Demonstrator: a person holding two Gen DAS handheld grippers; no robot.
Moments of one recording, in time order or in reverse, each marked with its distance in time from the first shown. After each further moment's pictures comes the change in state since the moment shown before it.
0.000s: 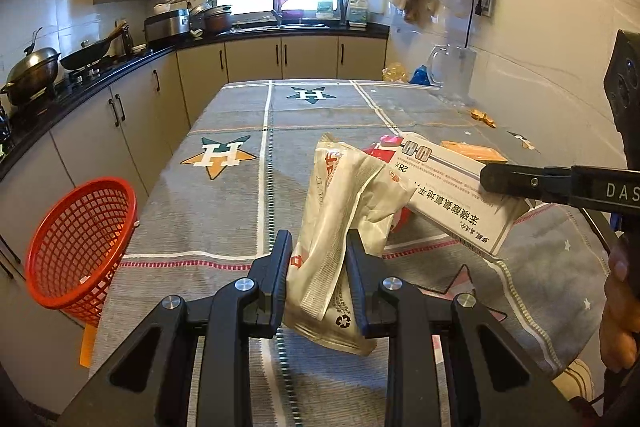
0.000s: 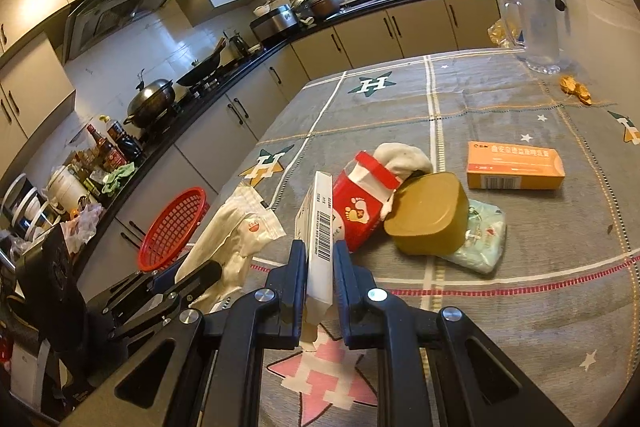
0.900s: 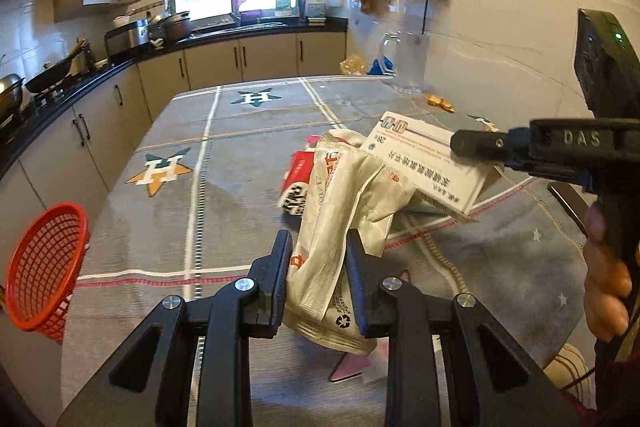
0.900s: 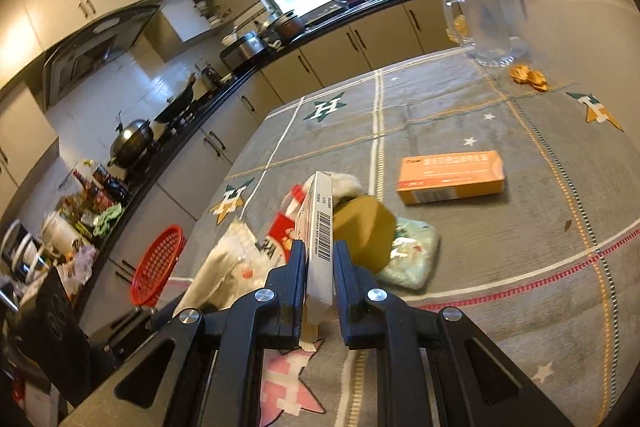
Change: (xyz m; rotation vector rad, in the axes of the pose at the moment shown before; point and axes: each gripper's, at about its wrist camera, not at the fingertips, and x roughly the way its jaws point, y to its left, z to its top) left arm 0.010 -0.048 0.007 0.095 0.011 -0.097; right arm -0.029 -0.049 0.007 0.114 -0.070 -0.038
